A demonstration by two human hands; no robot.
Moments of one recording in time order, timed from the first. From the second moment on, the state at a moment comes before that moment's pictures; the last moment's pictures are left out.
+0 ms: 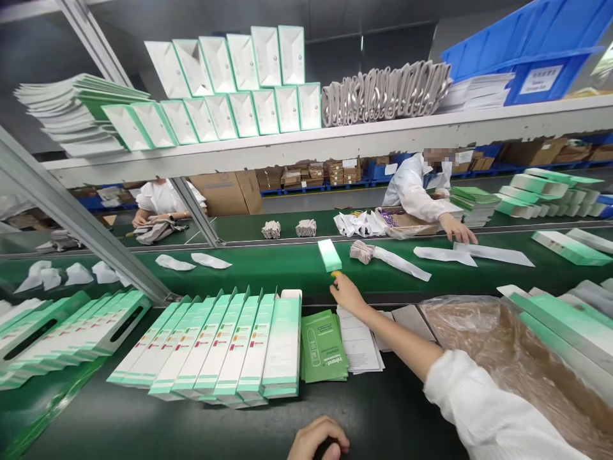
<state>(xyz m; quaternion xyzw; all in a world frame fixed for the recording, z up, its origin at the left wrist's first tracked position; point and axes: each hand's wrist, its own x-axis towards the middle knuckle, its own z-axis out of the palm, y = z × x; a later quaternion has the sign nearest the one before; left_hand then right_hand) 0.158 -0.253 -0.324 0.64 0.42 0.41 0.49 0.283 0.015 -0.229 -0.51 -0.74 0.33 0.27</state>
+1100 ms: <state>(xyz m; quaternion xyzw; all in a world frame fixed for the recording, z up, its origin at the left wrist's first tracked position) 0.183 -0.265 -0.273 0.34 0.20 0.41 0.82 0.353 -0.149 -0.266 -0.27 -0.88 0.18 0.34</state>
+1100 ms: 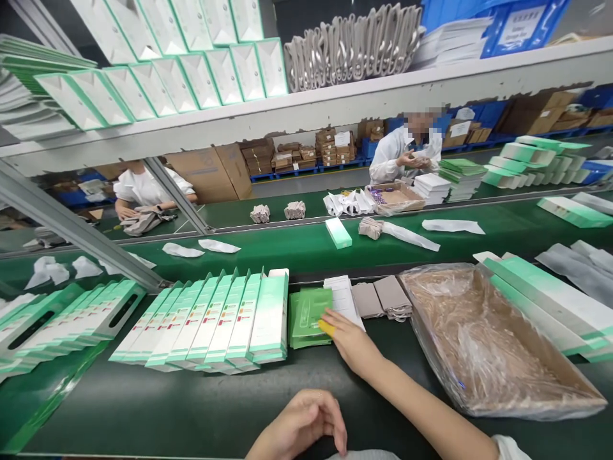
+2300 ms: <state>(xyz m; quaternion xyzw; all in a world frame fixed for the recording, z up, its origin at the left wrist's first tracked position) 0.171 -0.180 -0.270 0.76 0.65 0.03 -0.01 0.314 -0.212 -0.304 -0.36 -0.17 0.76 0.51</state>
